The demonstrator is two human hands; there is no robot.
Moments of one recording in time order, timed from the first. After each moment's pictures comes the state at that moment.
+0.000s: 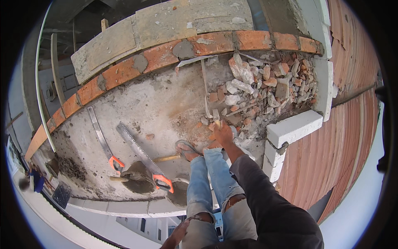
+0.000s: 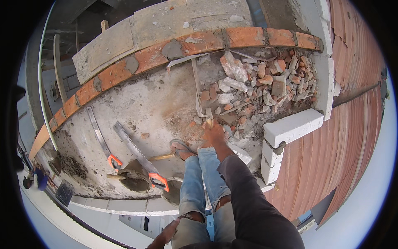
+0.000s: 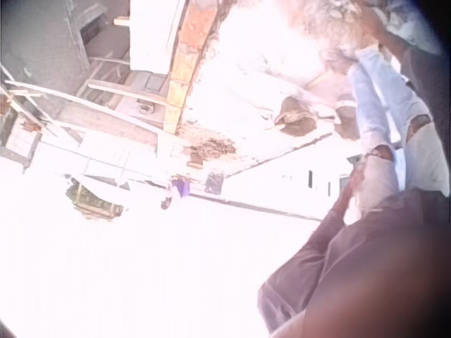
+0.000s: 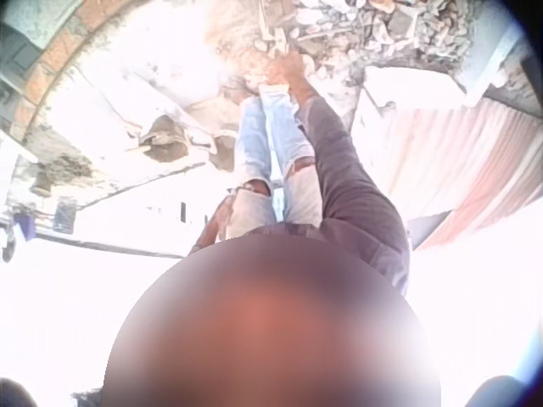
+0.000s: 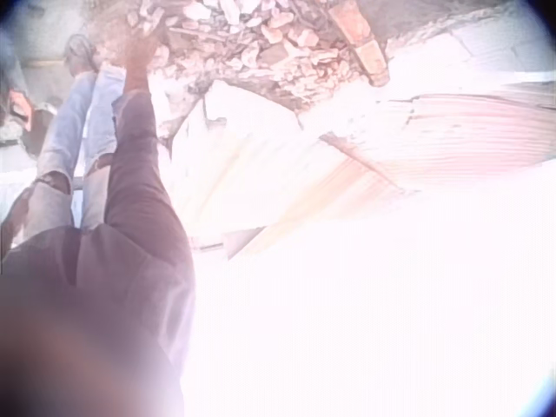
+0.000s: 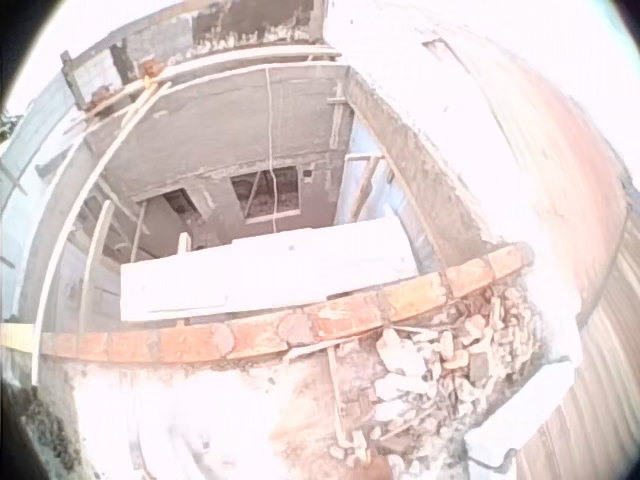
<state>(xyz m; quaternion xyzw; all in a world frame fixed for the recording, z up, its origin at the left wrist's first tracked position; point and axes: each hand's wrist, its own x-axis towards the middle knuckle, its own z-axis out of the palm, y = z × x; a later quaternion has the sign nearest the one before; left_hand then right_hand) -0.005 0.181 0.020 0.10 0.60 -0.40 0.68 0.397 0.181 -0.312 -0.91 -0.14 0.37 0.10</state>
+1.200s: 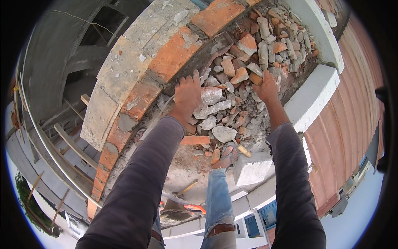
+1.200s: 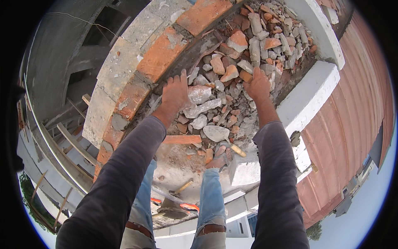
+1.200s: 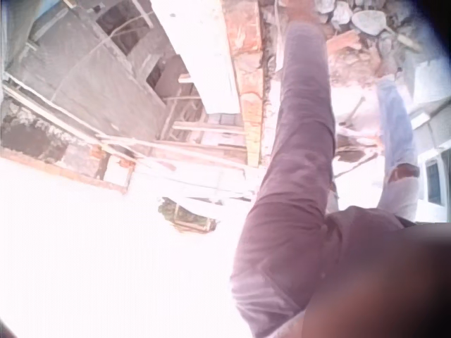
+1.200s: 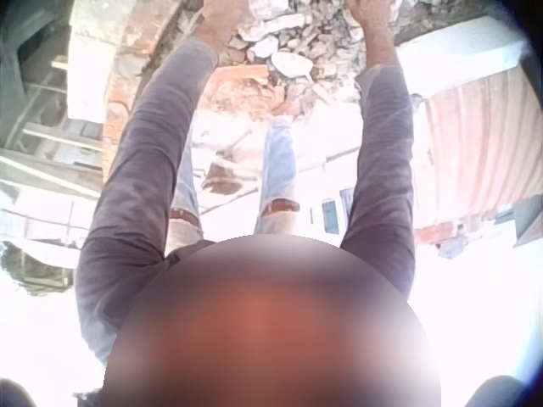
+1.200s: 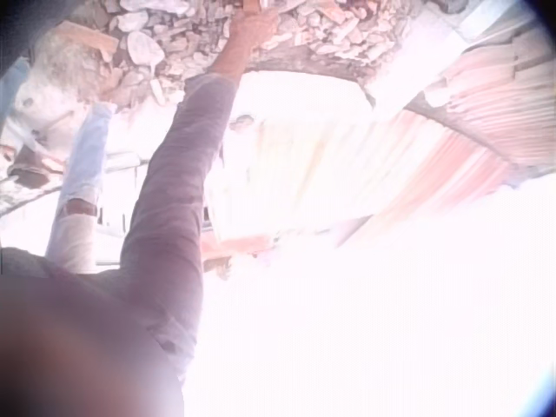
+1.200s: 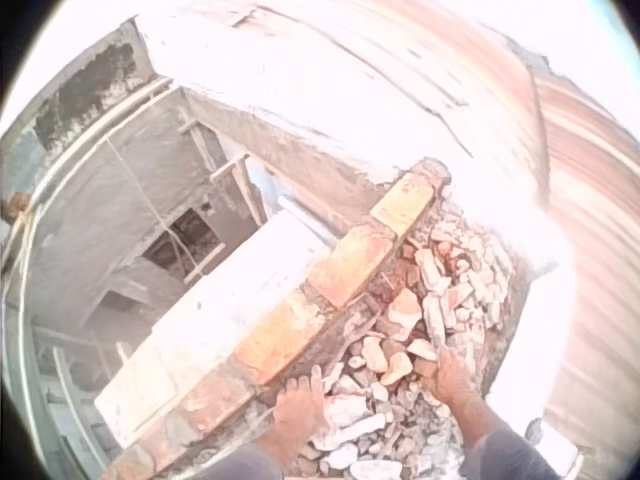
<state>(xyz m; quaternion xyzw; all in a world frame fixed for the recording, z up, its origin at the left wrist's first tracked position) 0.683 0.377 -0.315 0.93 0.03 -0.36 0.10 0.760 0.076 -0.334 -0.99 -0.07 0.12 0.01</state>
